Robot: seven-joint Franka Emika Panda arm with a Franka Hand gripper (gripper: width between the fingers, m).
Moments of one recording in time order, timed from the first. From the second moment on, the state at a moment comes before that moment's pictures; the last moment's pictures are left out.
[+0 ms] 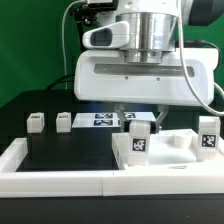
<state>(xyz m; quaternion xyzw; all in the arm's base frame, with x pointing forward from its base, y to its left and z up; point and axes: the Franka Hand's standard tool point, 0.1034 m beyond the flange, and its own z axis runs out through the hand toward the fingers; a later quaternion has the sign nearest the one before) 0.618 0.000 0.077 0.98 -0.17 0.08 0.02</state>
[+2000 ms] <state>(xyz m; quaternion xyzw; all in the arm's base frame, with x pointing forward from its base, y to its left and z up) 0.613 0.014 0.076 0.77 -0.63 0.06 -0.02</state>
